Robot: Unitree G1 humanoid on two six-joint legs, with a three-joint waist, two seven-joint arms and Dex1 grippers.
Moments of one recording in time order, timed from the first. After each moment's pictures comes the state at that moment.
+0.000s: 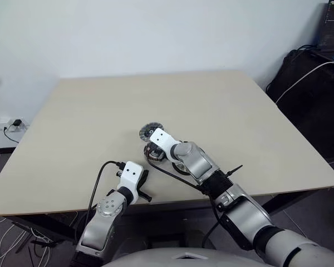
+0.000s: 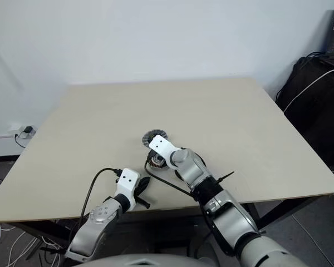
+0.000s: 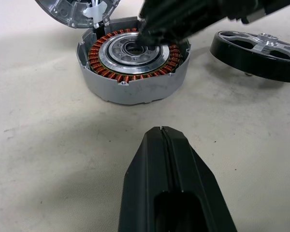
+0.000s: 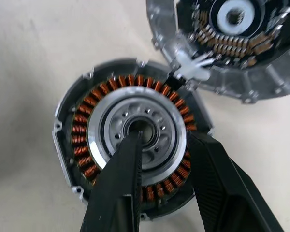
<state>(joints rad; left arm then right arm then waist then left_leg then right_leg) 0.18 0.16 -0.24 -0.16 -0.01 0.34 -0.31 -0.63 -0.06 0.49 0.45 -0.22 0.66 0.46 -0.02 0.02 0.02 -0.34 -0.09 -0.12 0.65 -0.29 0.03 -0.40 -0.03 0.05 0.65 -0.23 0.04</state>
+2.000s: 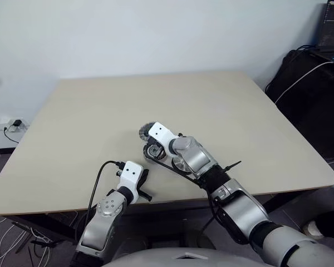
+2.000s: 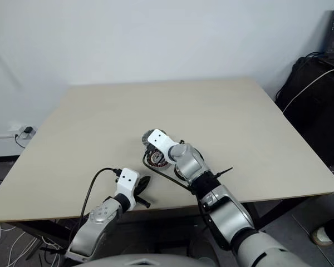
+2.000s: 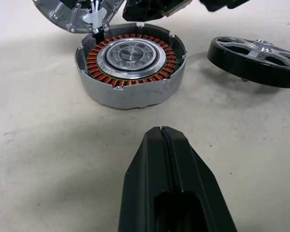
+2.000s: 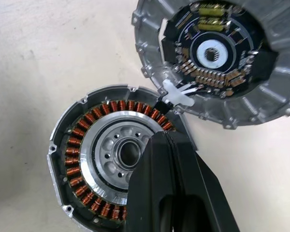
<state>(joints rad) 0.18 0.16 -0.24 -0.16 -0.02 0.32 -0.31 -0.67 -0.03 0.43 0.50 -0.23 0.62 0.48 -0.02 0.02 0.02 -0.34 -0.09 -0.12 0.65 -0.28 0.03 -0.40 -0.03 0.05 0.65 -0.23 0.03</state>
